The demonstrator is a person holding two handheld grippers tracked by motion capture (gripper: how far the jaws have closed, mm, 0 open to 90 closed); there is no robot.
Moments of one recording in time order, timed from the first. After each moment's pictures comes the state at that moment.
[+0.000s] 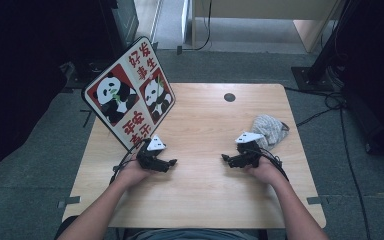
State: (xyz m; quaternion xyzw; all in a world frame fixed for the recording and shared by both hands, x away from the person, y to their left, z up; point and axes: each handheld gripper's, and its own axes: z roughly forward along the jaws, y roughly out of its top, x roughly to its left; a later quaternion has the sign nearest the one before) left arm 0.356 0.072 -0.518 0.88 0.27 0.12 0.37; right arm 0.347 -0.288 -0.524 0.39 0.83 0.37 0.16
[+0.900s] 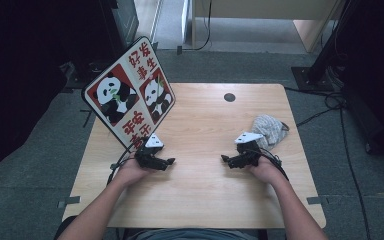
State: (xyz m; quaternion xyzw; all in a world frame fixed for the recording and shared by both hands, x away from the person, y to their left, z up) left arm 0.360 0.077 -0.511 0.88 0.29 0.09 0.36; right arm 0.348 -0.288 -0.525 0.39 0.83 0.37 0.16
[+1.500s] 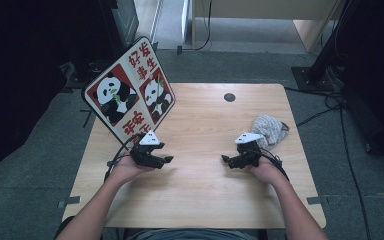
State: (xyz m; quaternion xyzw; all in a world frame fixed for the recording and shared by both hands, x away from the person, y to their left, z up) left arm 0.351 0.084 -0.477 0.89 0.25 0.08 0.38; right arm 0.346 -0.288 -0.525 0.39 0.83 0.36 0.16
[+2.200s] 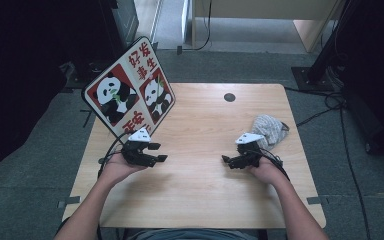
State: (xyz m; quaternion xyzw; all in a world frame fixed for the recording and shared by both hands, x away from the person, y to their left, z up) left arm 0.347 0.106 -0.449 0.88 0.25 0.05 0.39; right arm 0.345 -0.289 -0.525 0.39 0.83 0.36 0.16
